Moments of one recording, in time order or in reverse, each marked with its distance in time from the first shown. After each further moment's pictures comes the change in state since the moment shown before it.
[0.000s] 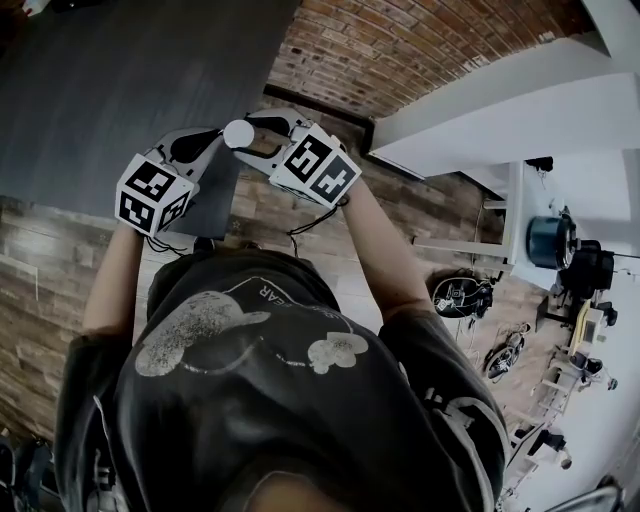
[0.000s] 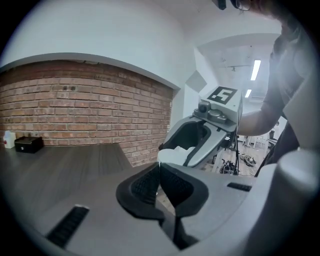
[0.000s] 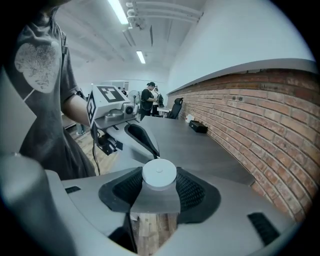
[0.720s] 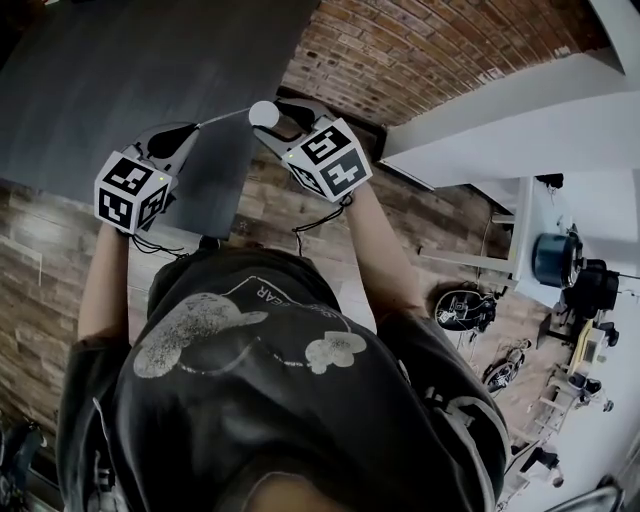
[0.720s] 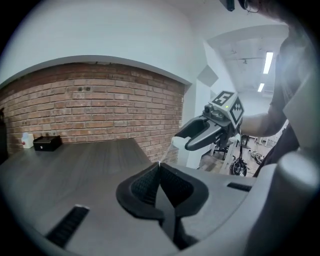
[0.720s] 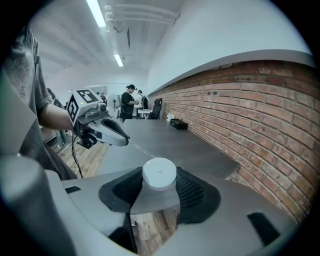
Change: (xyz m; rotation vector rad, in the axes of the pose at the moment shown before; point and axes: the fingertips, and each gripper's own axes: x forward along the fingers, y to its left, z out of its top) left arm -0.036 0.040 -0.008 -0.031 0.068 0.127; right arm -0.008 -0.049 -0.012 0.182 -0.020 -0.173
